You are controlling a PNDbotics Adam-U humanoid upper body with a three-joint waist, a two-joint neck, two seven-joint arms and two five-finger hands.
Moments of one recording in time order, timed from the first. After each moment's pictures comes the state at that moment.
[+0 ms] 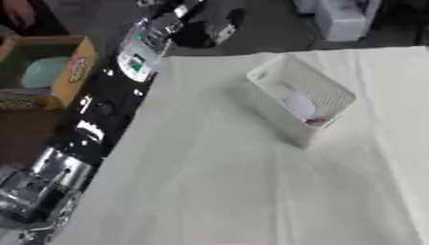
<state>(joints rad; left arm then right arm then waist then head) -1.04 0.40 -0.16 -1.02 -0.31 -0.72 -0.14 -0.27 -0.31 -0.06 -1.85 0.72 0.23 -0.60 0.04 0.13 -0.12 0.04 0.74</state>
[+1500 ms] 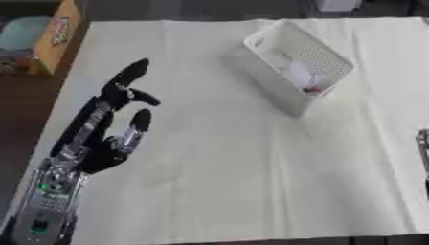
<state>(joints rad) -0.14 0.22 -0.07 -1.84 -0.24 -0.35 -0.23 -0.27 -0.29 -0.07 -1.84 0.72 0.24 -0.61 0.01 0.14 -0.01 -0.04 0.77</state>
